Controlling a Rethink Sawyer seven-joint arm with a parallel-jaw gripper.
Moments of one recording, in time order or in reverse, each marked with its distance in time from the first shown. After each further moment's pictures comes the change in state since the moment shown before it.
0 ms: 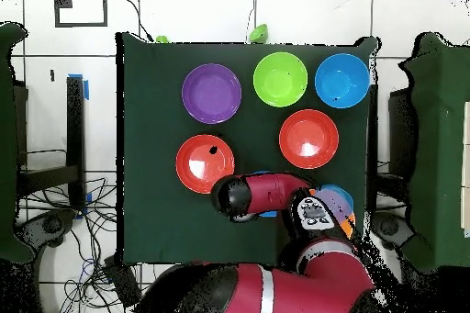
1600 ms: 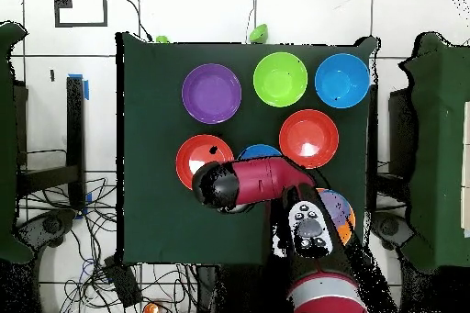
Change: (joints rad) arm 0.032 -0.218 0.051 0.003 0.007 0.160 0.000
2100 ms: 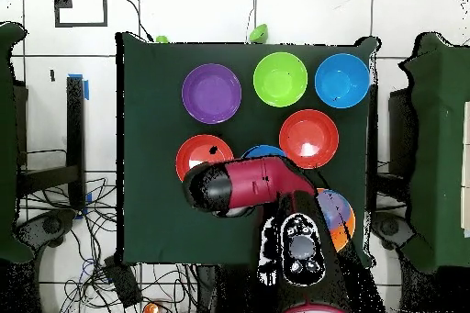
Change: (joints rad) arm 0.063 -0.102 -0.049 0.001 -0.011 0.097 0.000
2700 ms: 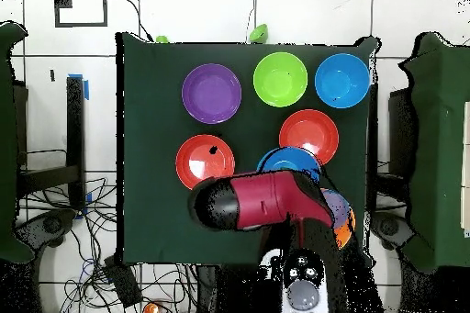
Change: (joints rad) arm 0.017 -0.102 -0.093 0.023 -0.085 -0.002 0.000
